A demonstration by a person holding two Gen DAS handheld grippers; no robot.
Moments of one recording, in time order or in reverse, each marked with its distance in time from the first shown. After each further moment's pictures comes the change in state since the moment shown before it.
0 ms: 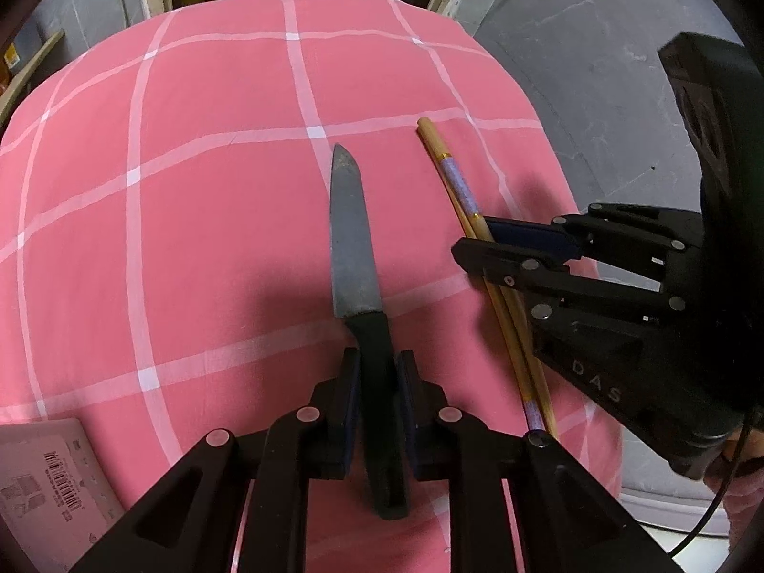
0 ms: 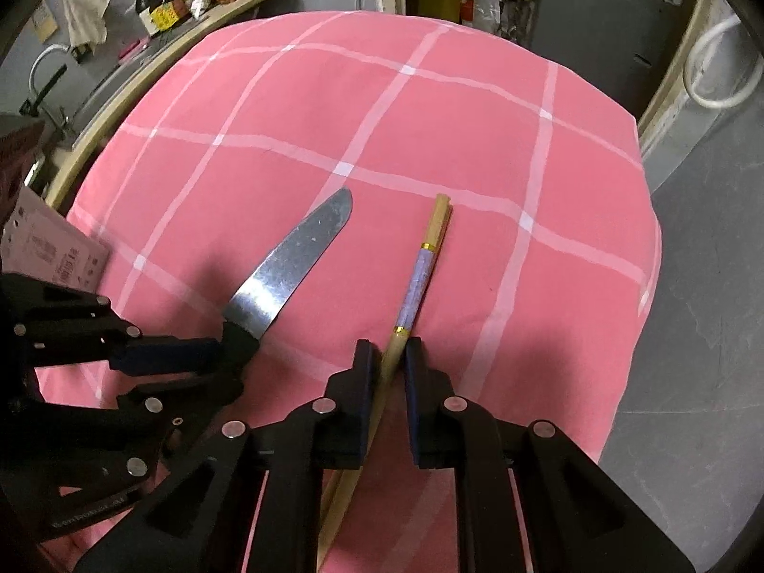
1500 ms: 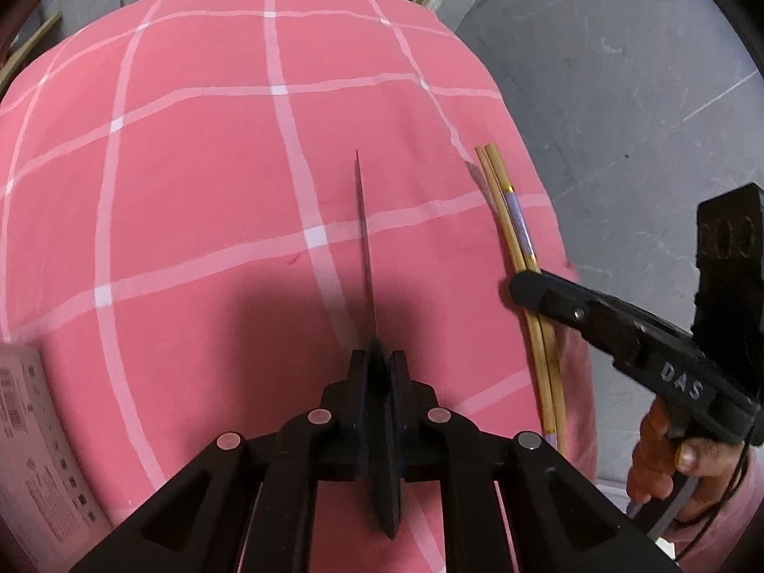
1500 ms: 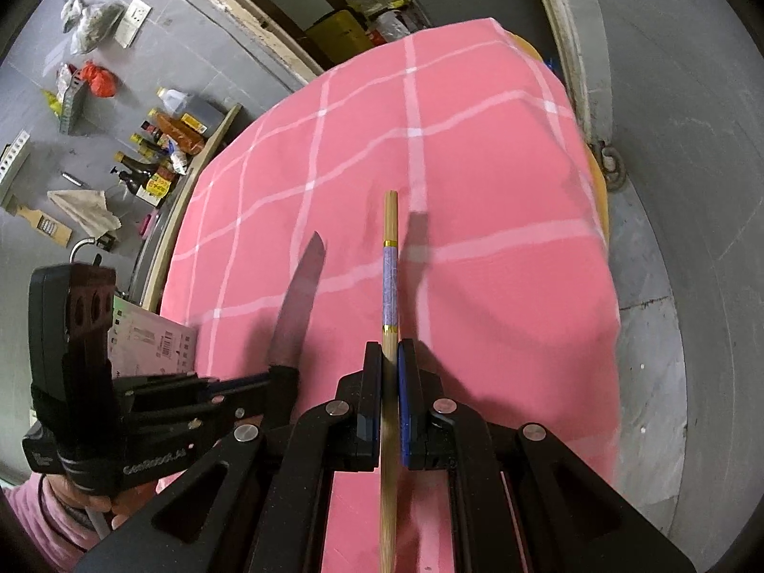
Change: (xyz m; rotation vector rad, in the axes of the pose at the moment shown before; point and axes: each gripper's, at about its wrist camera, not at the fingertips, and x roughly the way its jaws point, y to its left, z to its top) left arm 0.003 -0.015 -0.019 -0.006 0.008 -0.079; right arm -0.021 -0.059 -0.106 0.509 -0.198 0.295
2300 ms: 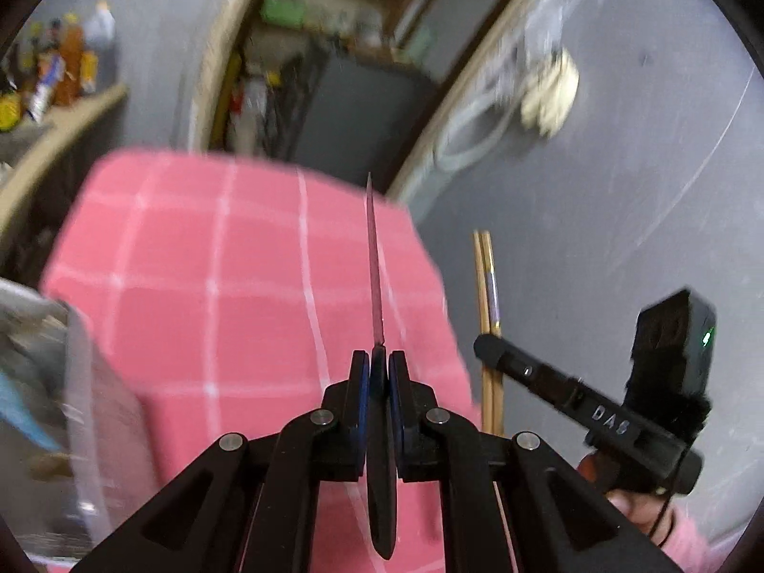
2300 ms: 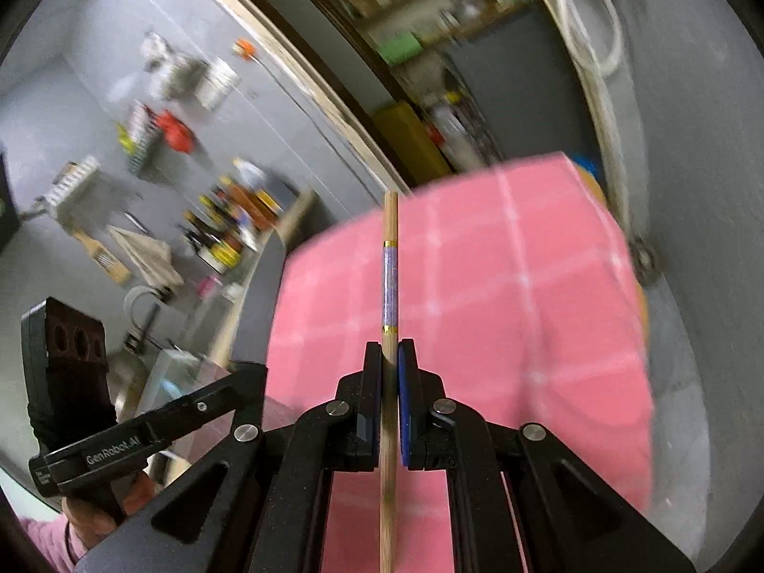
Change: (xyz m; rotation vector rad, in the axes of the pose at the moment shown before) left arm -0.177 0.031 -0.036 -0.108 -0.540 -0.112; right arm -0.077 0.096 0.028 -0.097 -0.323 0.139
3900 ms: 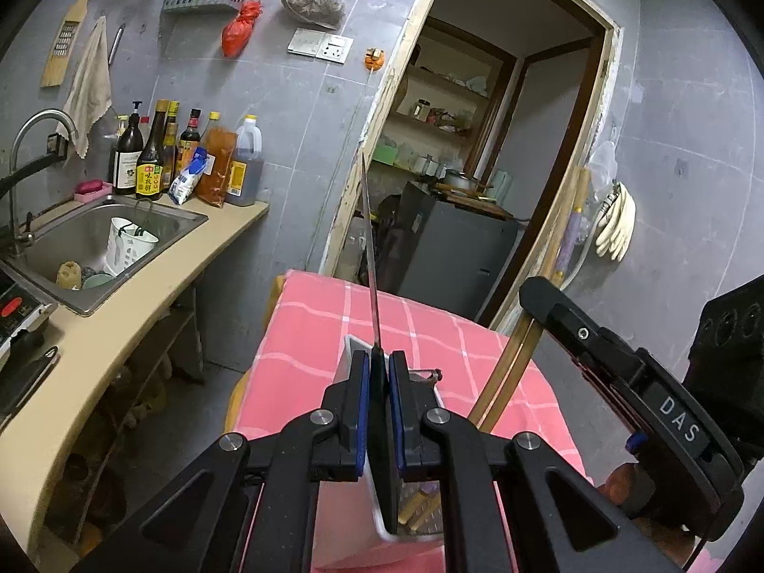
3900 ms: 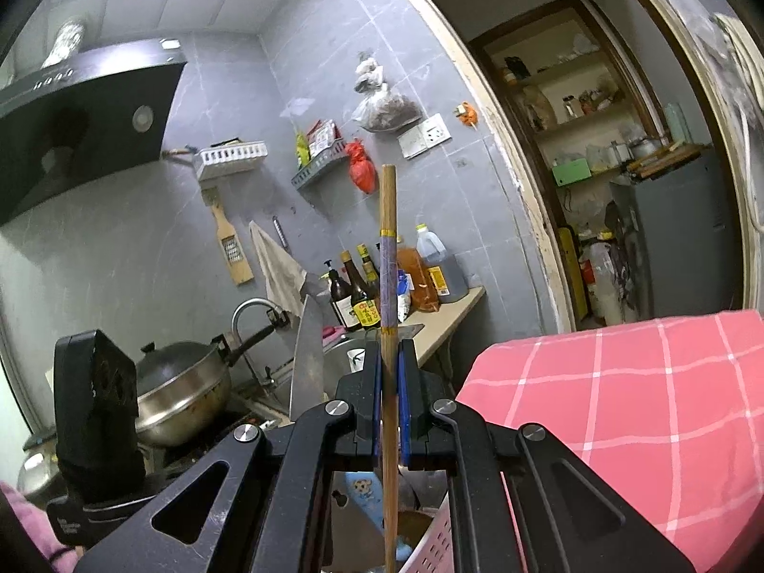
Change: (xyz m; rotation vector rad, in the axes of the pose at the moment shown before) left arm -0.110 0.119 -0.039 -0.027 -0.418 0.239; right arm 0.039 0.191 -0.051 -0.399 -0.324 0.299
